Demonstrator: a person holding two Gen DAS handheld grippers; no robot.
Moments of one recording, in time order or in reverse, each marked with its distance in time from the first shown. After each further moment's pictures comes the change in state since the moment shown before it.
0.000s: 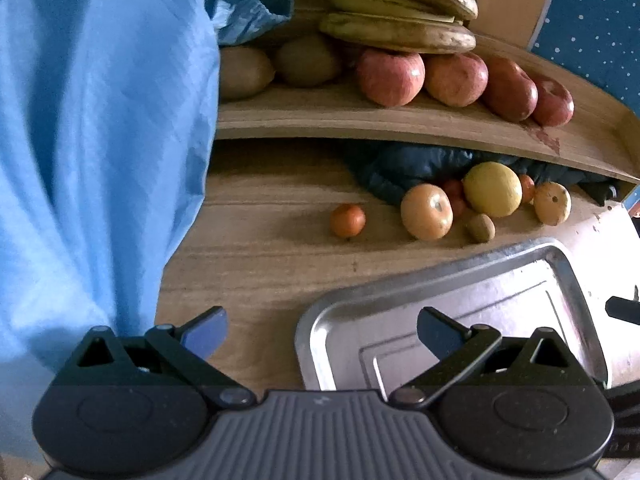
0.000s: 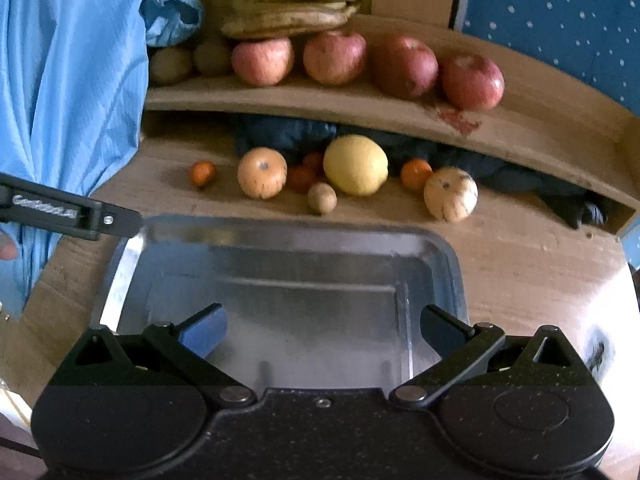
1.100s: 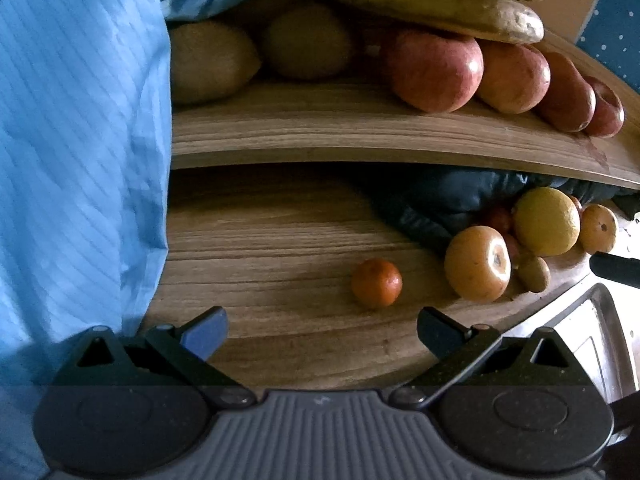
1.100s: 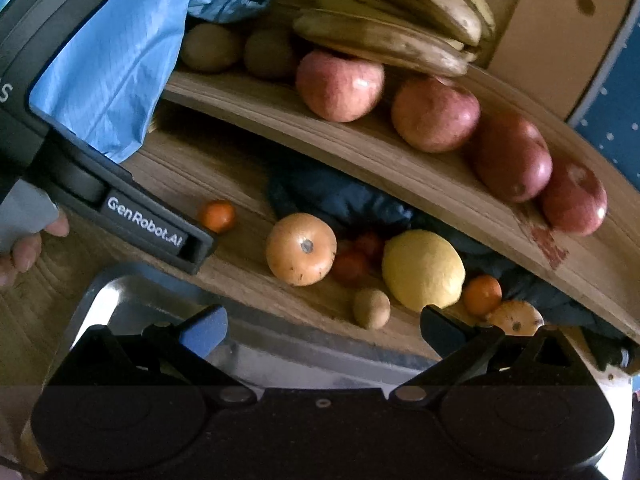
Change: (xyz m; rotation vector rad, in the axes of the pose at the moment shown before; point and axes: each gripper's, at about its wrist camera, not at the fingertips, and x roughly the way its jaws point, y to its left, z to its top) left arm 0.079 0.016 0.050 0.032 0.048 -0.040; right arm 0.074 0.052 0.069 -0.265 -0.028 -0.034
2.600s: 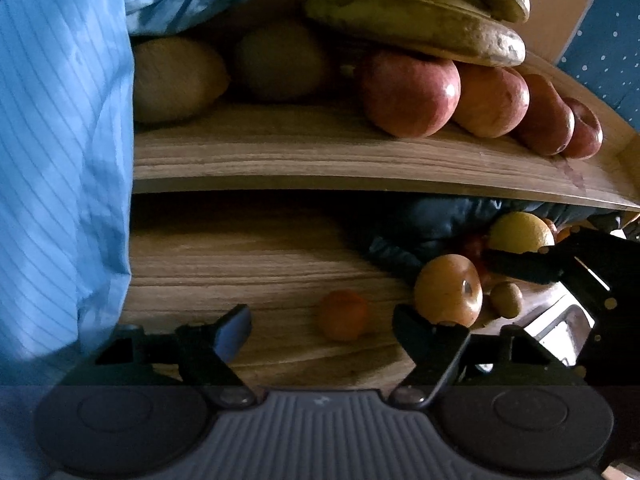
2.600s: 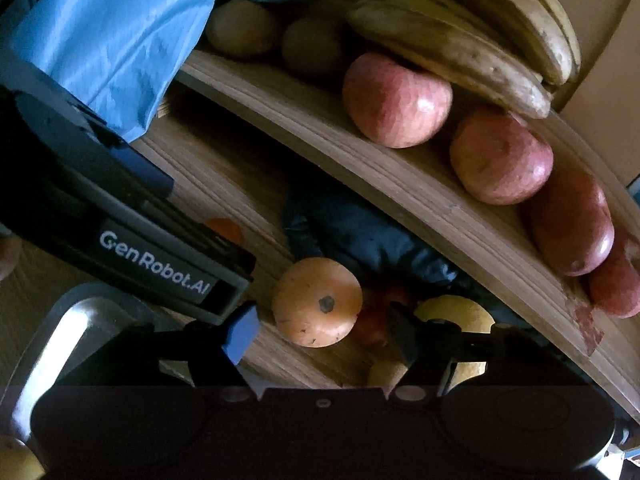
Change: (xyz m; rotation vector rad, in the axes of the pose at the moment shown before) left arm 0.001 -0.010 0.013 0.000 -0.048 -0.101; right arm 0.044 0.014 0.024 -0.154 -0.014 0.019
